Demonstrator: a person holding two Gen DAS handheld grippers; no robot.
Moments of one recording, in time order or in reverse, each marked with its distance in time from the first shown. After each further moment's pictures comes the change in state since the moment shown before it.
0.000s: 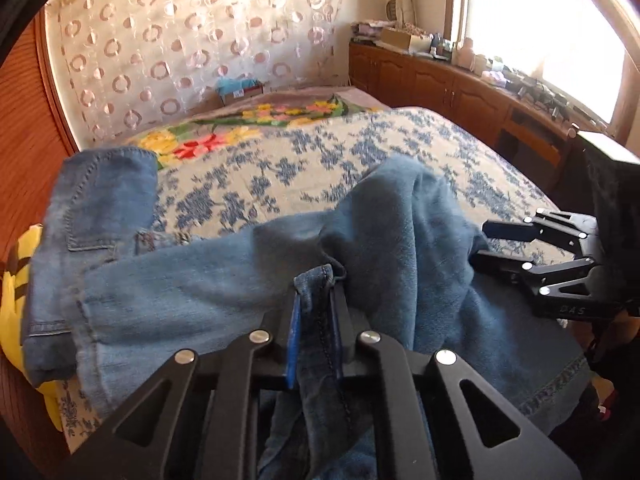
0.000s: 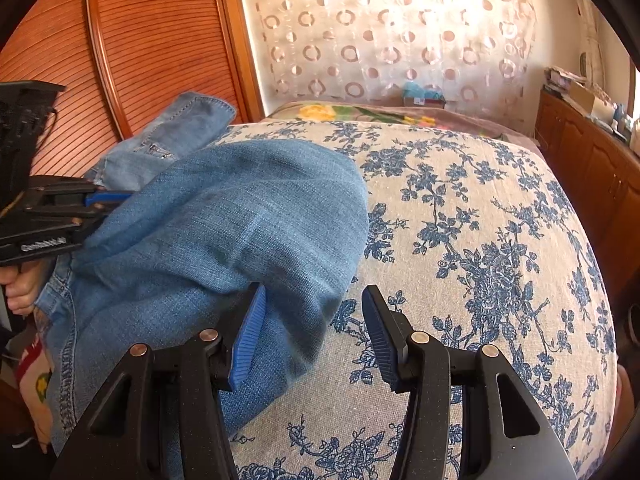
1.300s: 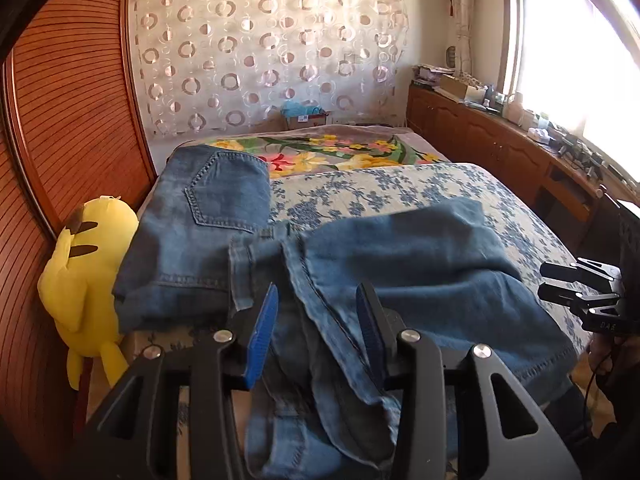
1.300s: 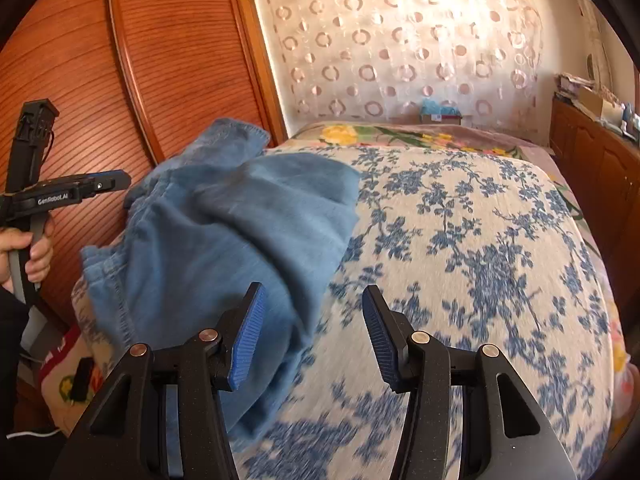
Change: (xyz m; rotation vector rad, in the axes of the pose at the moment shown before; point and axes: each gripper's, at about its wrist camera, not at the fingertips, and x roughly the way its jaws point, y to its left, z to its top) left arm -0.078 0.060 -0.038 -0.162 -0.110 0.125; right arm -0.055 0.017 -0.010 -0.002 -0.067 0.086
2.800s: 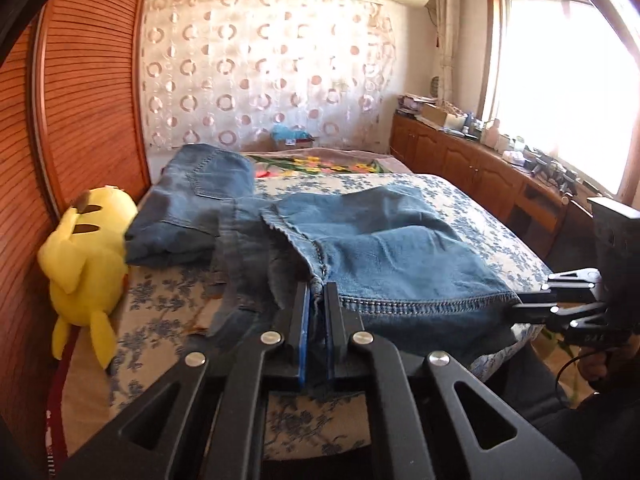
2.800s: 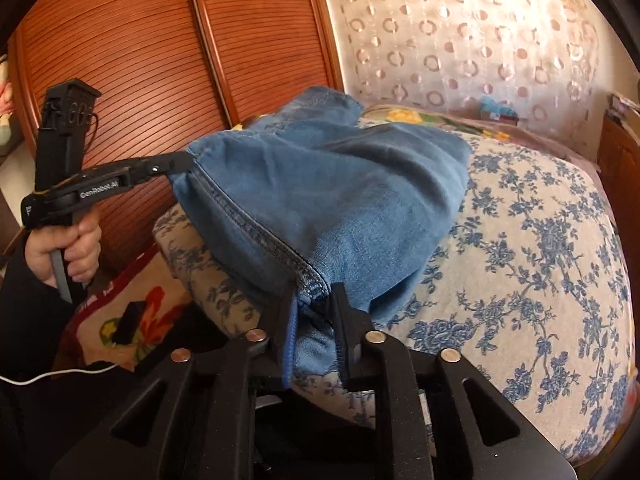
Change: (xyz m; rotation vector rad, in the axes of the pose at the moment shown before) left arm -0.080 -0.016 -0.073 -0.047 -0.111 -0.051; right arm -0.046 0.078 -0.039 -0.126 0.079 0.169
